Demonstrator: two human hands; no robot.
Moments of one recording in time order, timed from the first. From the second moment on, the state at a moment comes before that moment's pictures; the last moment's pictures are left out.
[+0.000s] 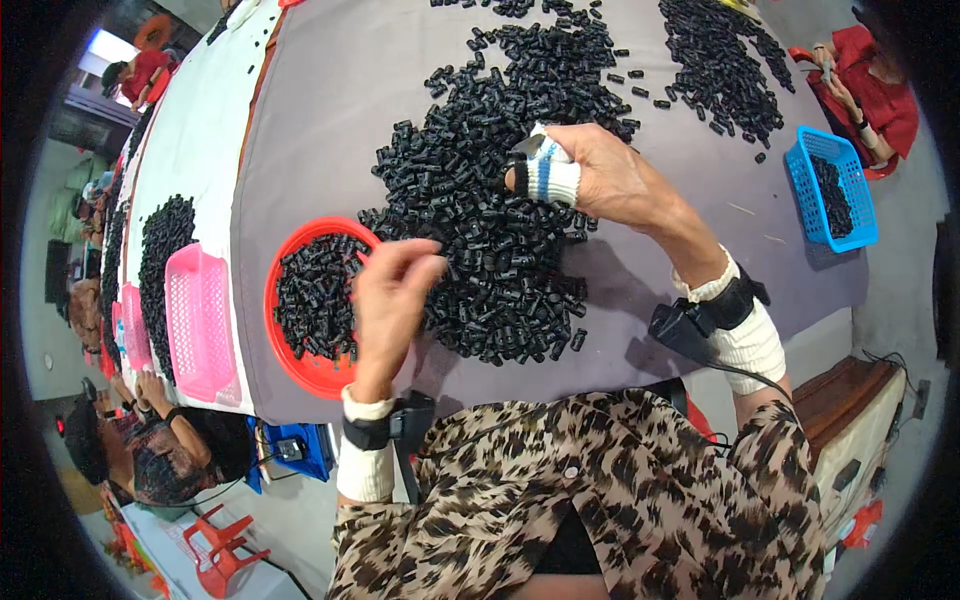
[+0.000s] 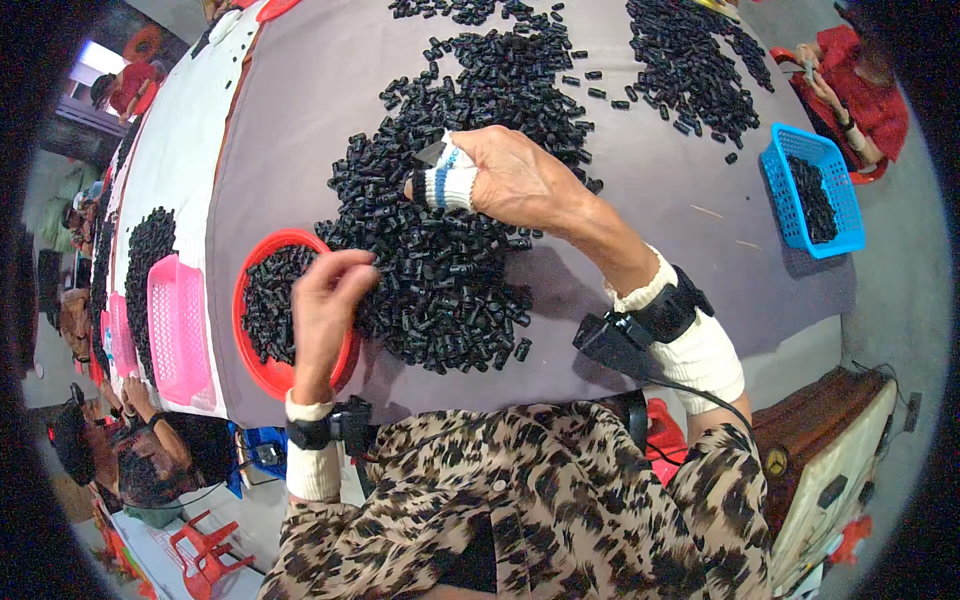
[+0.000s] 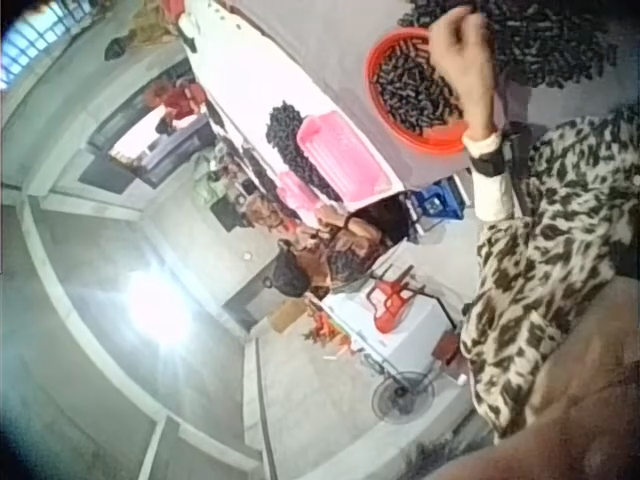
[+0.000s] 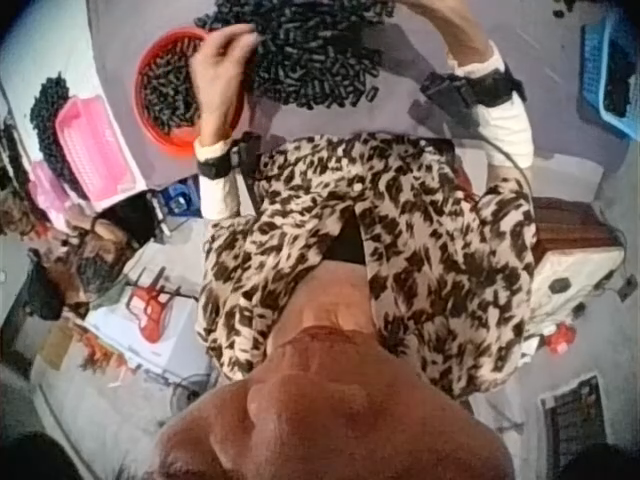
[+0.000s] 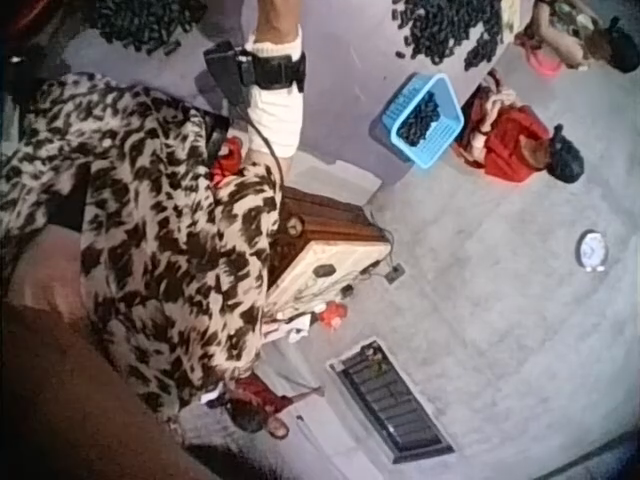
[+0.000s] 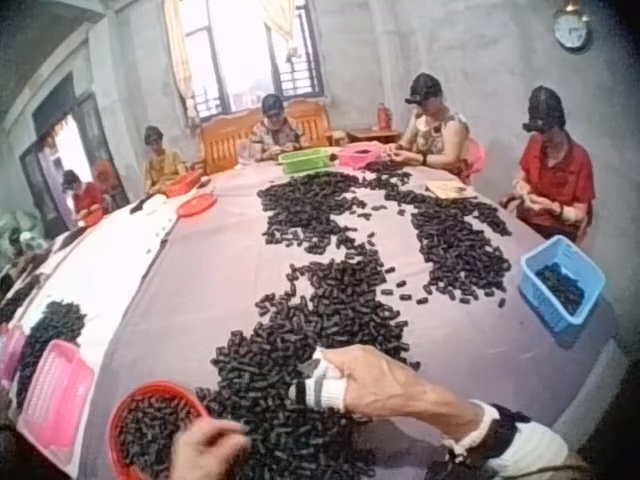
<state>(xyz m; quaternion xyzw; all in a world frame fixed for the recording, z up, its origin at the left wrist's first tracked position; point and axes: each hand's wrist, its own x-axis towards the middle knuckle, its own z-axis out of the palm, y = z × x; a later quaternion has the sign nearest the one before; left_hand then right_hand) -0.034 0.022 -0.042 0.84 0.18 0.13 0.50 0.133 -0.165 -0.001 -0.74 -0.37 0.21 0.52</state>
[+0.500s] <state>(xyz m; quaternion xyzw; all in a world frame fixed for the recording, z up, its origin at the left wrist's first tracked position) 0.000 0.013 -0.045 0.61 0.15 0.03 0.78 0.126 -0.172 -0.009 -0.72 -0.36 0.28 0.52</state>
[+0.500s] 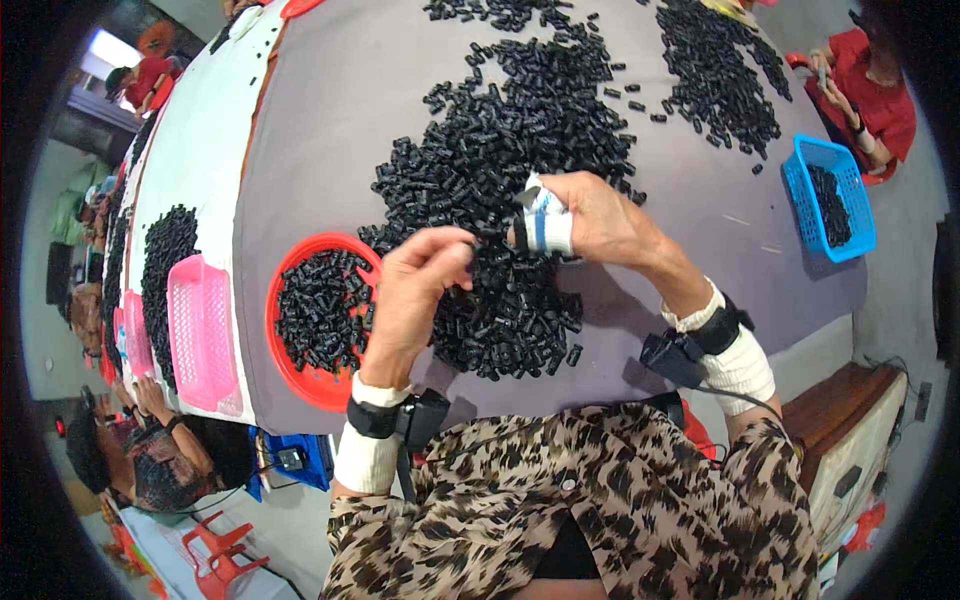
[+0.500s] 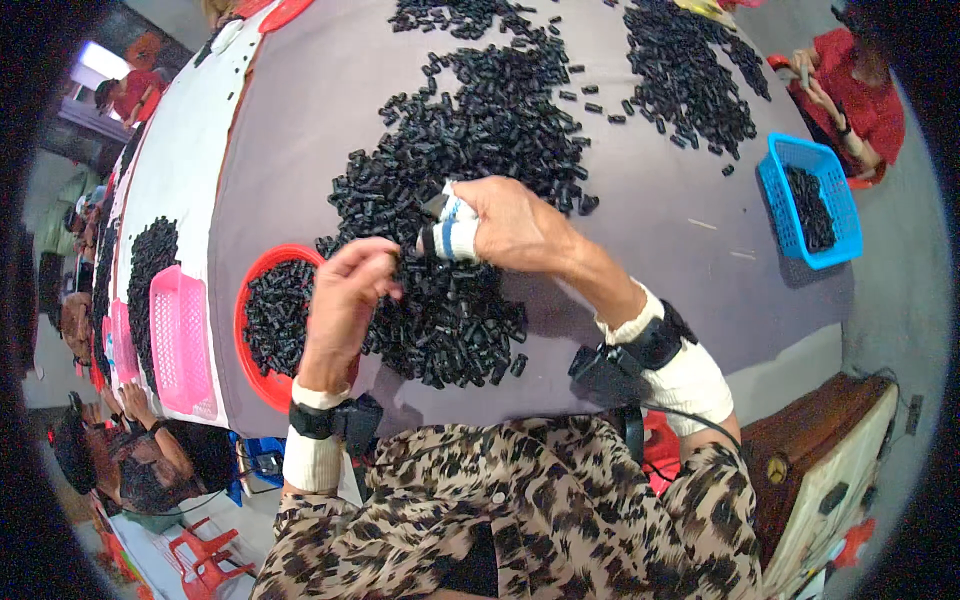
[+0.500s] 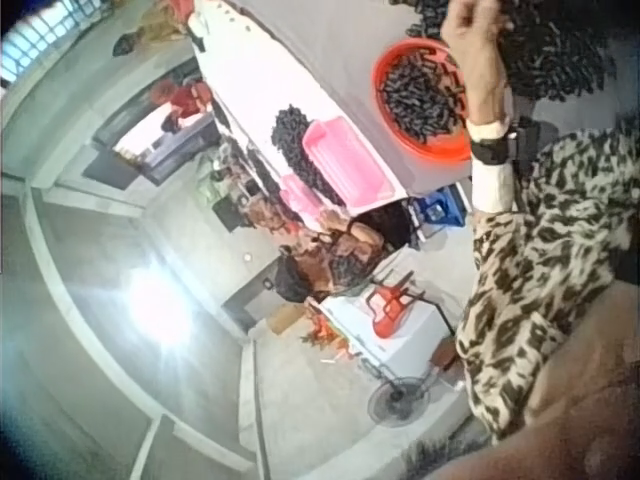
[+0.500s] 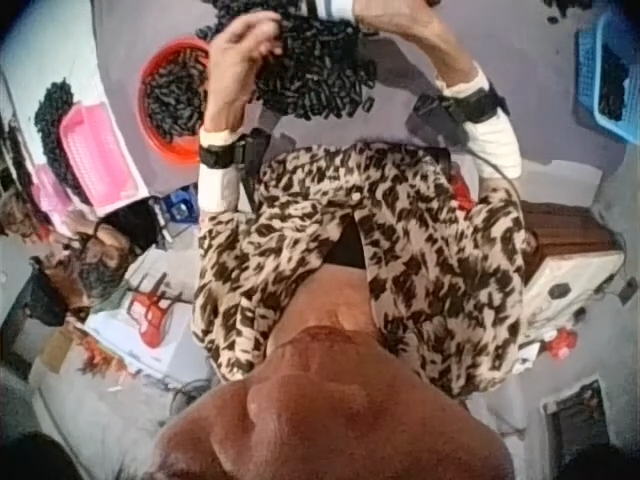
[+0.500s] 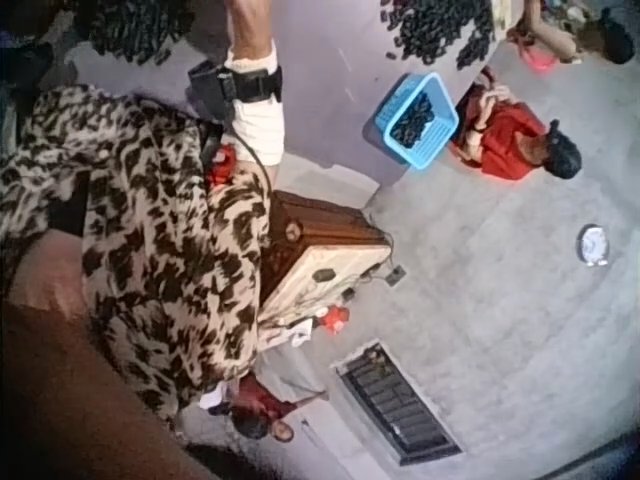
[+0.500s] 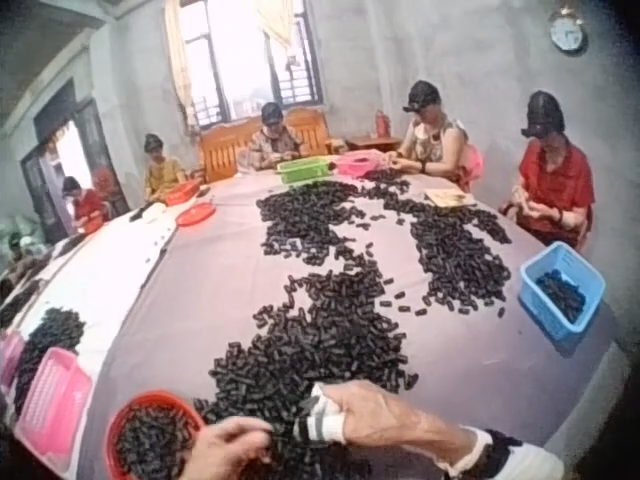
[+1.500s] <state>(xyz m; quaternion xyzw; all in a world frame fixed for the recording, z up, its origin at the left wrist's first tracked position) -0.011 0.026 0.016 0.34 0.00 0.13 0.93 0.098 -0.116 0.056 -0.68 -0.44 0.22 0.54</state>
